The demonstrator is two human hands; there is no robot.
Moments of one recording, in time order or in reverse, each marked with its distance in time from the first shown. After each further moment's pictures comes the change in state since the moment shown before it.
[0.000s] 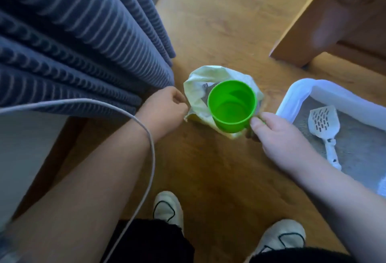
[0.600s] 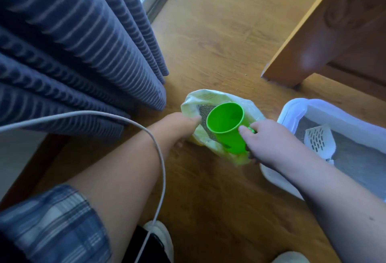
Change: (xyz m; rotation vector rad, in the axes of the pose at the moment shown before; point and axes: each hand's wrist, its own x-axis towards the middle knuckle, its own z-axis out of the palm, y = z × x) left_hand 0.079 0.004 0.057 0.033 -0.165 -0.242; right_hand 0.061 0.012 0.014 -0.393 0.015 0.063
